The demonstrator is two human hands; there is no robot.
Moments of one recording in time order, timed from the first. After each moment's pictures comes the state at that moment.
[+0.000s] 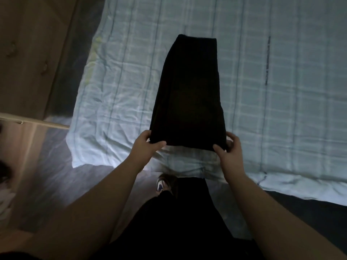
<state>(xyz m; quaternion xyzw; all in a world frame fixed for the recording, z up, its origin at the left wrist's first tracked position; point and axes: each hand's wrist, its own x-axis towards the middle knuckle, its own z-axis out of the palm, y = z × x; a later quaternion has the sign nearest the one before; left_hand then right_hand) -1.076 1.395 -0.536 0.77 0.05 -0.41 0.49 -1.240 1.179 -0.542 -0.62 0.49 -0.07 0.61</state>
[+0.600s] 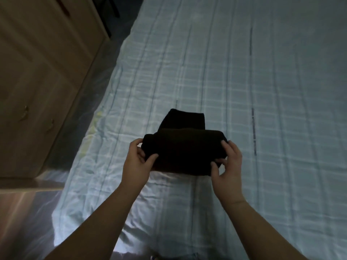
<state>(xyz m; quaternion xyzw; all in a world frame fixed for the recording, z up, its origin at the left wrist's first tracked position) -0.933 1.265 -0.477 0.85 -0.05 -0.16 0.49 -1.085 1.064 -0.484 -0.79 0.30 -0.22 0.48</state>
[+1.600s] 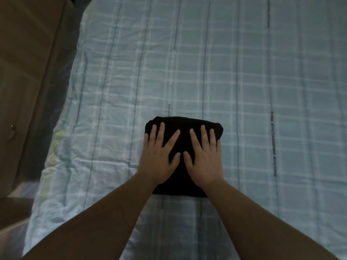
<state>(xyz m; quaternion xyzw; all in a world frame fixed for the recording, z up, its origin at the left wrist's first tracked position) -0.797 1.136 -0.635 0.89 -0.41 -0.15 0.12 -0.912 0.994 -0.628 -0.94 0.27 0.08 0.21</state>
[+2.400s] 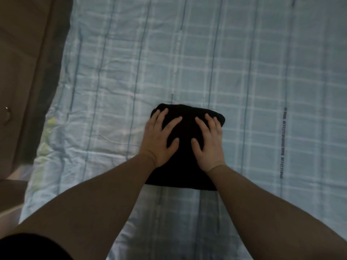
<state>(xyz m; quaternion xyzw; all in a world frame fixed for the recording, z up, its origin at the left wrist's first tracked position) -0.770 1.121 -0.665 0.88 -0.39 -0.18 0.22 -0.894 0.965 -0.665 -0.88 0.27 -0.02 0.39</state>
